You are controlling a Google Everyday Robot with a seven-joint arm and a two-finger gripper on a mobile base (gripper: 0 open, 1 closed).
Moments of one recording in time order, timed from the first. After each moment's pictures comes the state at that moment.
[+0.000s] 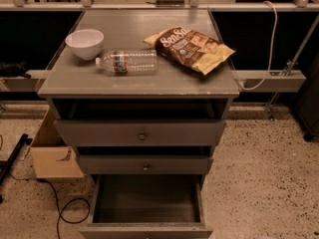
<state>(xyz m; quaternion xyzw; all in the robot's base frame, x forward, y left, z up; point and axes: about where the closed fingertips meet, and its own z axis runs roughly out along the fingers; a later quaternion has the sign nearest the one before) 0.291 -0.113 0.353 -0.21 0.85 0.43 0.20</state>
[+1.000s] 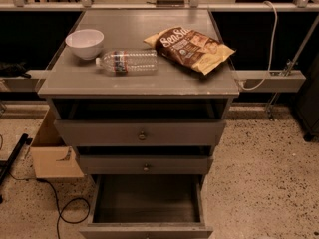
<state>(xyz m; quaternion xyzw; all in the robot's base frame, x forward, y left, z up) 0.291 -0.113 0.353 -0.21 0.85 0.43 0.20</state>
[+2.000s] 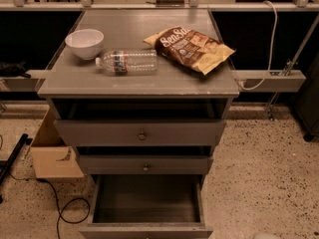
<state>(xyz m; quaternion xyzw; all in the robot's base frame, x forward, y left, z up) 0.298 -0.114 0.347 -0.22 0.86 0.43 0.20</state>
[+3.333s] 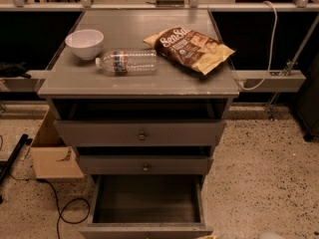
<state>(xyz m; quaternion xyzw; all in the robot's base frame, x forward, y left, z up) 0.325 -0.138 0.345 -0.29 0.84 0.37 0.28</state>
